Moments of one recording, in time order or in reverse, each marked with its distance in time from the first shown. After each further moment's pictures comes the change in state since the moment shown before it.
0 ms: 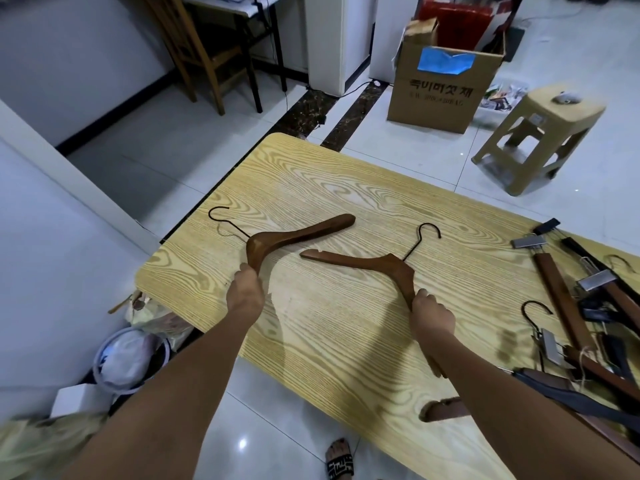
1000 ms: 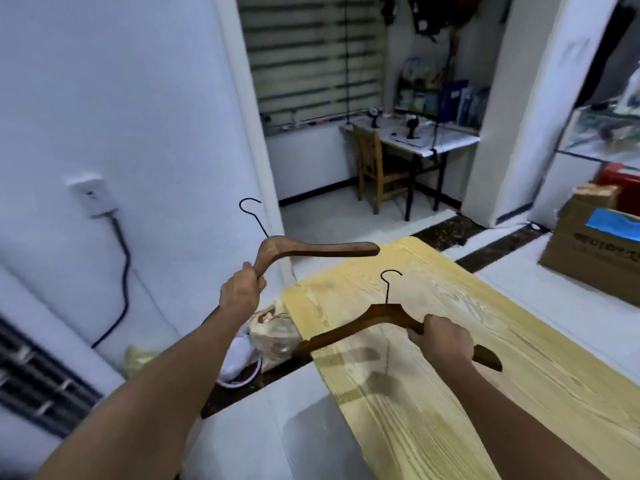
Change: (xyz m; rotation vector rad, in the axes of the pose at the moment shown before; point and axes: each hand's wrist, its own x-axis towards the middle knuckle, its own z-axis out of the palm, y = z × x) left_hand -0.166 -0.097 -0.205 0.024 0.505 -0.255; right_hand -0.084 -0.086 -0.135 -0.021 0.376 -0.699
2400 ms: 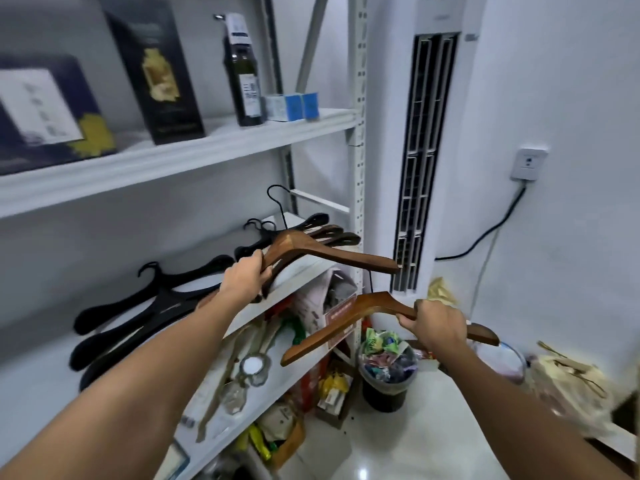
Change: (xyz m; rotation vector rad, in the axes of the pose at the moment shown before) left_hand -0.558 -0.283 -0.191 0.235 0.328 -1.040; right_hand -0.327 -0.323 -0.010 0.013 0.081 -1.386
